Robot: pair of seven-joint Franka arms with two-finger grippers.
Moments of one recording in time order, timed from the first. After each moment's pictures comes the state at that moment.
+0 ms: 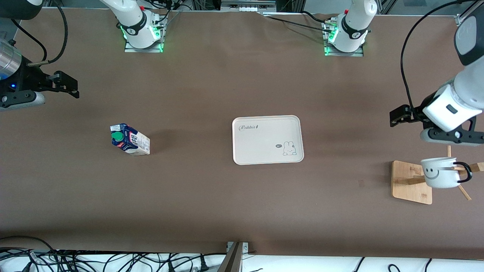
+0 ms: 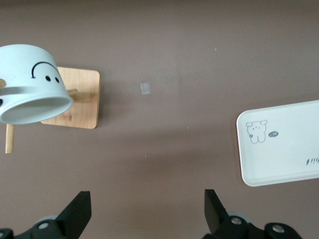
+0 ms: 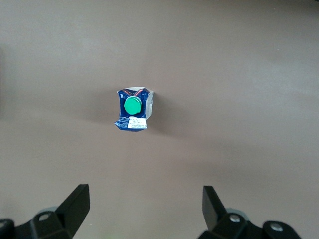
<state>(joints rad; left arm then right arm) 0.00 0.16 -0.08 -1.51 0.03 1.71 -0.02 0.14 0.05 -0.09 -1.57 -0.02 1.59 -0.15</state>
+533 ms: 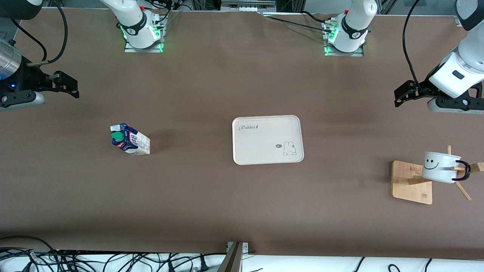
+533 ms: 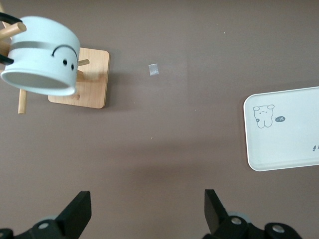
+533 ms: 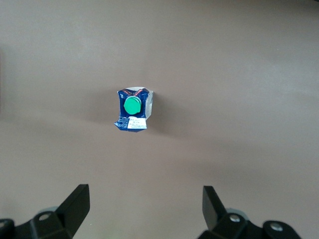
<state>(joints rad) -0.01 -0.02 -0.05 -1.74 0.02 1.73 -0.02 0.14 0.05 -0.09 -1.57 -0.02 1.59 -0.15</state>
